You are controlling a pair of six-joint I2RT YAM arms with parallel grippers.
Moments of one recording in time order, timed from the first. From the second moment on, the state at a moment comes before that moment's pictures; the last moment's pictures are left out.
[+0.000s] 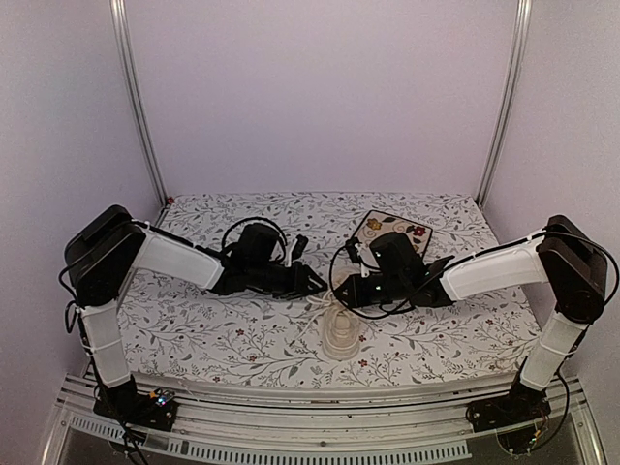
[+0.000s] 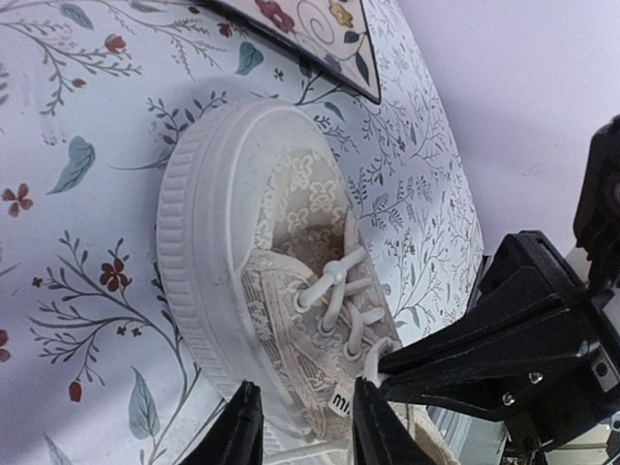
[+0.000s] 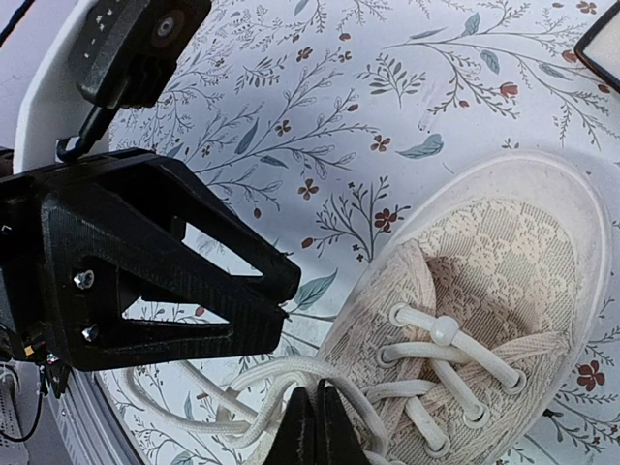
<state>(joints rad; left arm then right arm) -0.75 1.93 1.01 0.31 0.47 -0.74 0.87 1.74 0.91 0.17 -0.15 0.57</state>
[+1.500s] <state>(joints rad) -0.75 2.01 1.02 0.44 0.65 -0.77 0.87 1.74 0.91 0.17 -0.14 0.57</state>
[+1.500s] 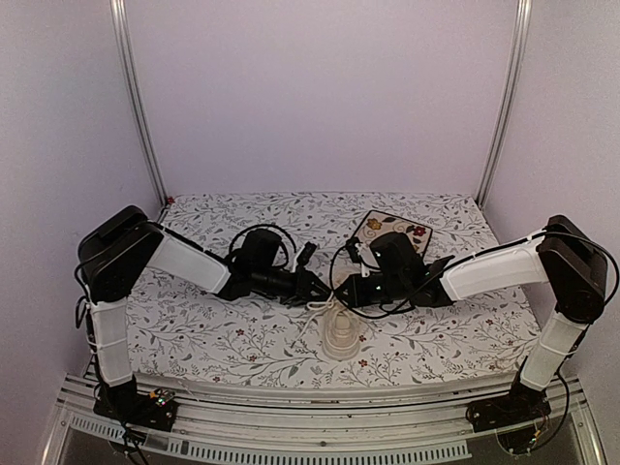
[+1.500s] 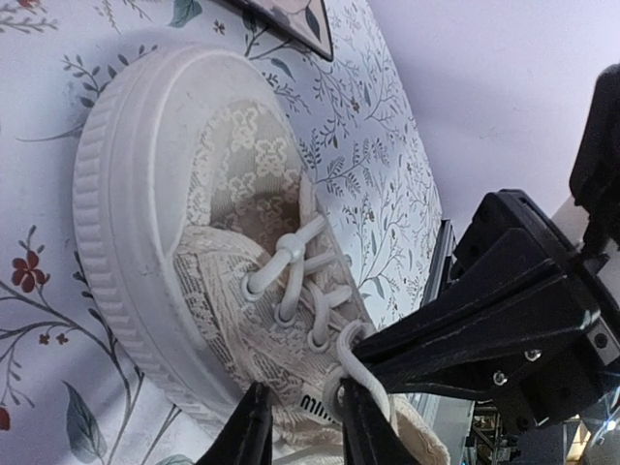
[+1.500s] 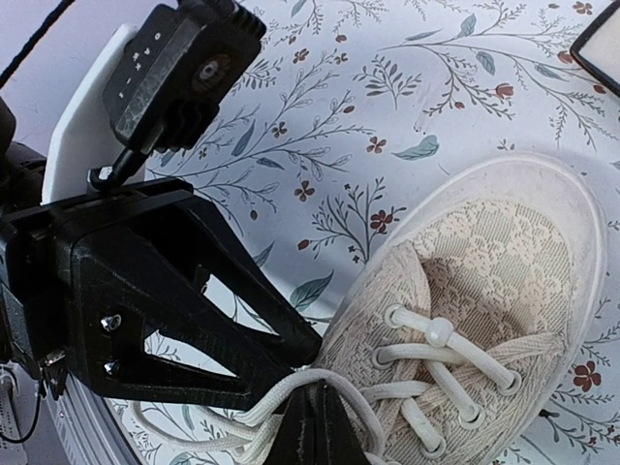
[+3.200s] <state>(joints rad) -0.76 2.00 0.98 0.52 0.66 -0.78 0.87 1.69 0.89 0.14 -0.09 0.57</state>
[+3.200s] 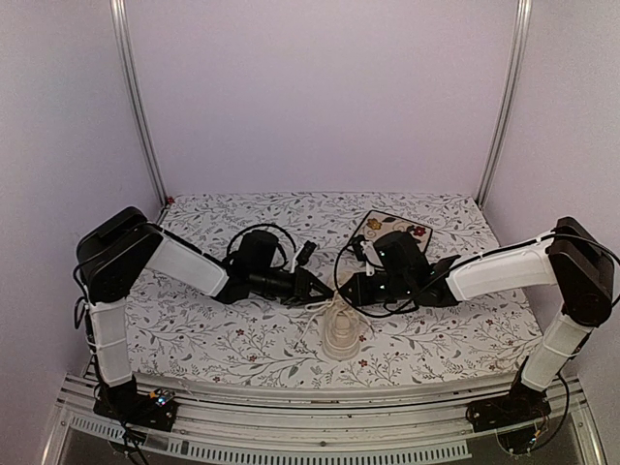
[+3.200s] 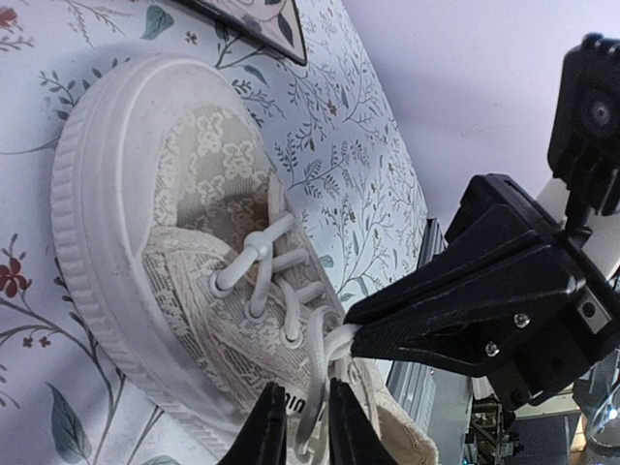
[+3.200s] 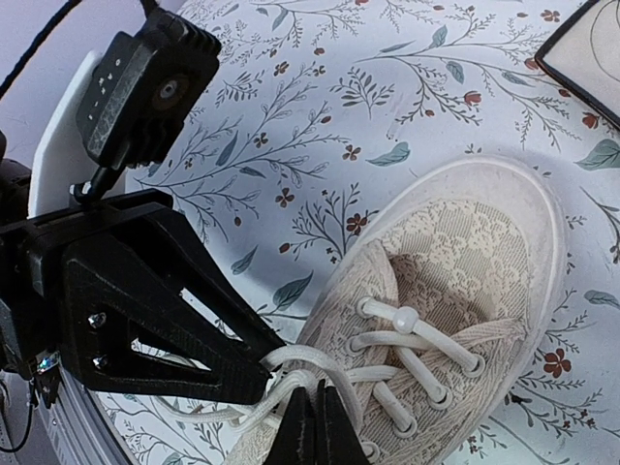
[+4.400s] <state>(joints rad) -0.76 2.01 1.04 0.31 0.56 -0.69 0.87 1.70 0.89 0.14 -0.09 0.57</state>
